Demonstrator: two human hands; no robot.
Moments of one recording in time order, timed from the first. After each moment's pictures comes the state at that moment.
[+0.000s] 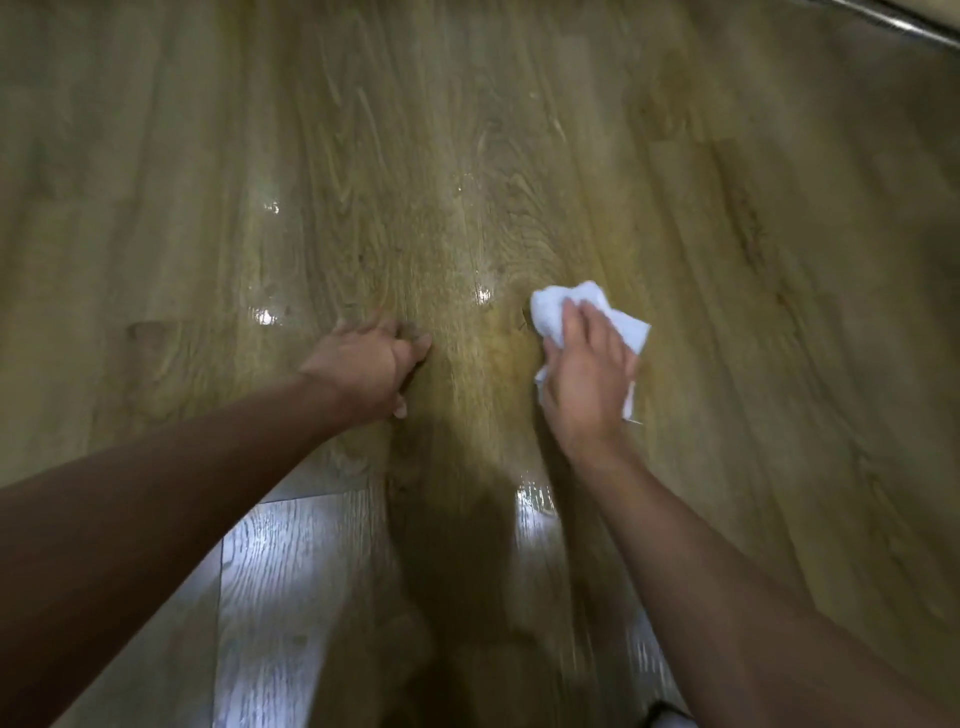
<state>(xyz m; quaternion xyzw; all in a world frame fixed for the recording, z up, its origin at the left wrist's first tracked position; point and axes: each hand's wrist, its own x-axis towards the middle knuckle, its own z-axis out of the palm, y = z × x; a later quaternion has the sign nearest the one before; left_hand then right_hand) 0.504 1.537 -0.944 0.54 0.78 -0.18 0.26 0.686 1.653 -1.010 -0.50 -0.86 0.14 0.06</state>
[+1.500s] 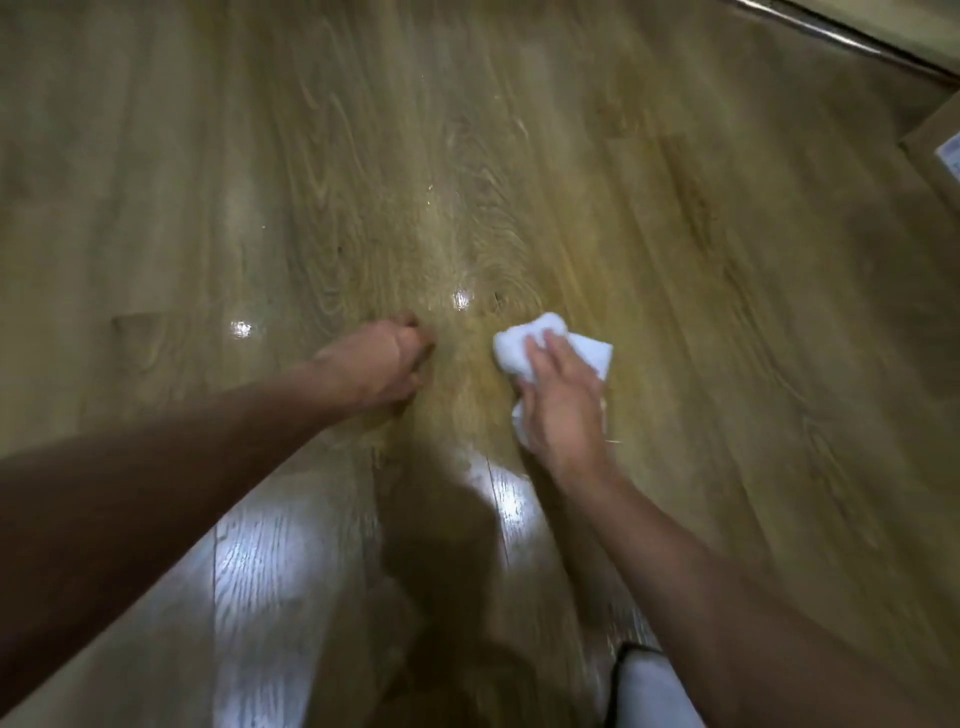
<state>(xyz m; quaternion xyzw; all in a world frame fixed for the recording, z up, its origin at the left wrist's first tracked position) 0.522 1.534 -0.962 0.61 0.76 -0.02 0.24 0.726 1.607 -1.008 -0.44 -0.87 0.20 0.10</state>
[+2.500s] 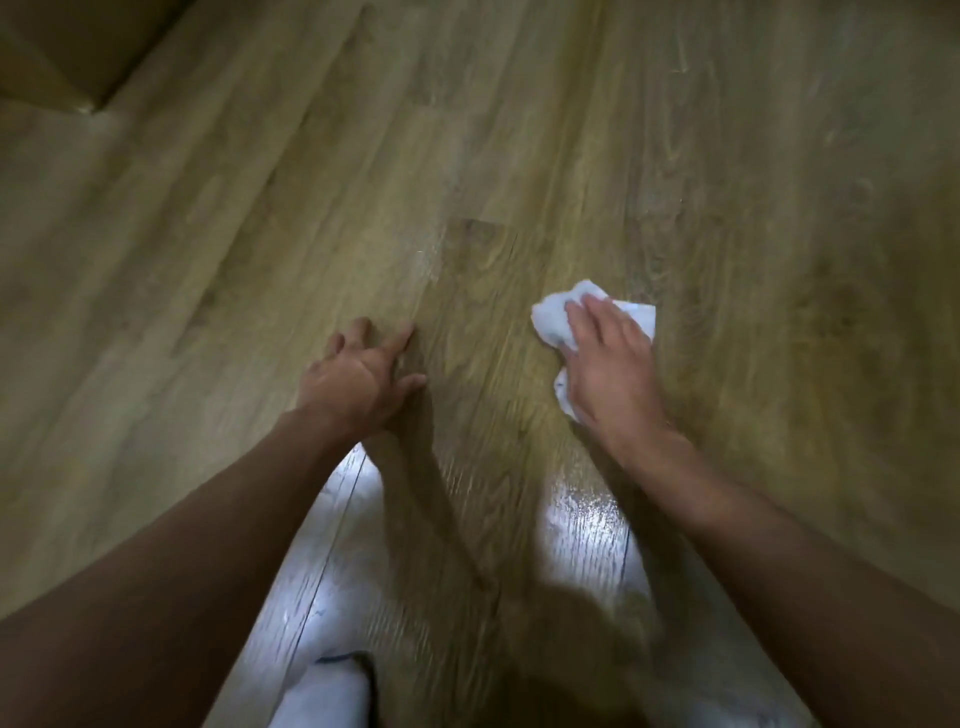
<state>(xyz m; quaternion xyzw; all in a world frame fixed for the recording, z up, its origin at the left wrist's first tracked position) 0.422 1.244 -0.981 0.24 0.95 -0.01 0.21 0.551 1.472 -1.011 -0.15 -0.98 0.08 -0.02</state>
